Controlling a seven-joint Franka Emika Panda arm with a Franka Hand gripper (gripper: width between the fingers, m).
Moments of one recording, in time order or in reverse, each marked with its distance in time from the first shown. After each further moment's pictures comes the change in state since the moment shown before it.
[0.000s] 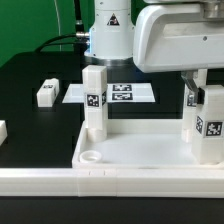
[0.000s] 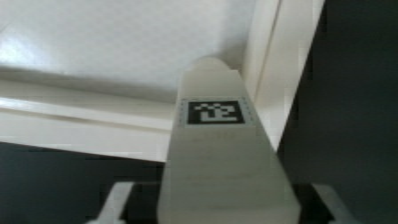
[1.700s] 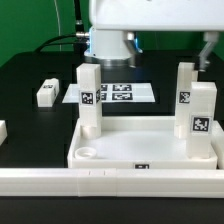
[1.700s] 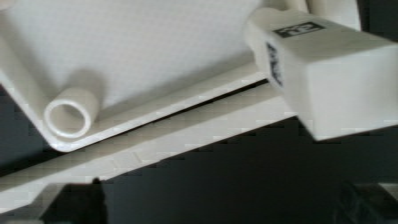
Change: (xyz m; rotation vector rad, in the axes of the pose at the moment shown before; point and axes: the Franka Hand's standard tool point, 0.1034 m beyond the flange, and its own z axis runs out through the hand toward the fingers) arm -0.021 0.082 -0.044 -0.035 0.024 0.467
